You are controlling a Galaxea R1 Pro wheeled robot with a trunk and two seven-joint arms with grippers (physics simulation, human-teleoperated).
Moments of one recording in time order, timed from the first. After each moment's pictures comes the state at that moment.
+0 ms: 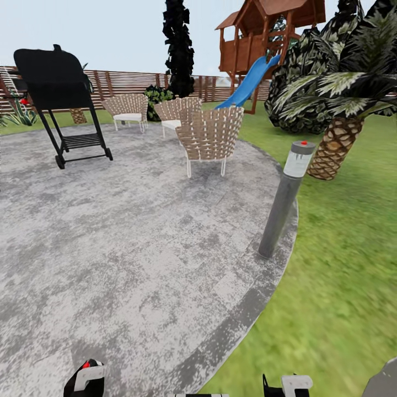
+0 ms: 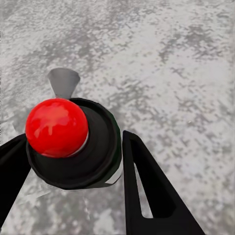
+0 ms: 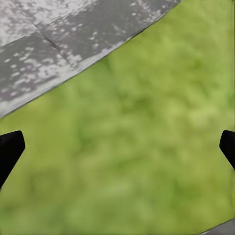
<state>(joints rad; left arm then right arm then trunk) -0.27 0.12 0.14 -0.33 -0.03 -0.56 0.00 -0.20 -0.01 0.01 -0.45 0.10 -0.42 -0.17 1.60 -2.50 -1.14</state>
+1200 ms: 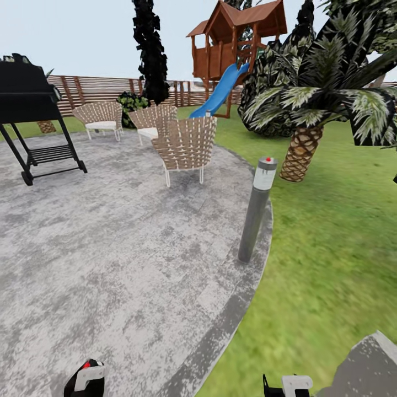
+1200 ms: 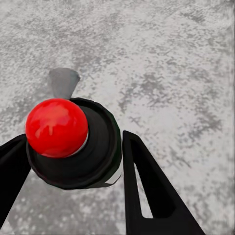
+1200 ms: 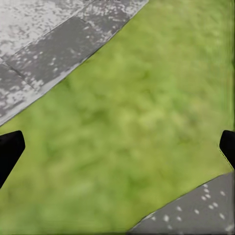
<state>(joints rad) -0.27 0.11 0.14 -0.33 -0.03 -0.56 0.00 -0.20 -0.01 0.01 -0.44 0.10 -0.42 -0.17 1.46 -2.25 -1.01</state>
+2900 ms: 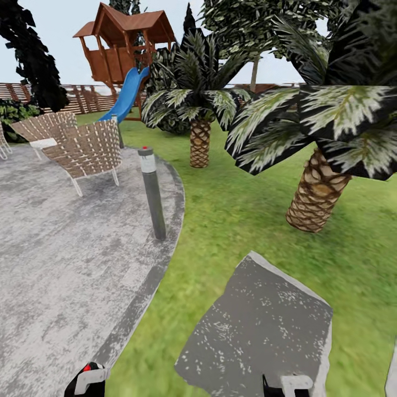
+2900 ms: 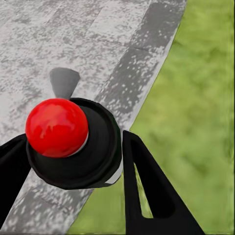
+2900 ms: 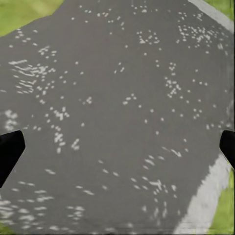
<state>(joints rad) -0.26 0.11 0.14 -0.33 -0.03 -0.56 0.00 -0.20 -0.01 0.01 -0.44 0.10 -0.42 -0.17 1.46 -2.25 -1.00</state>
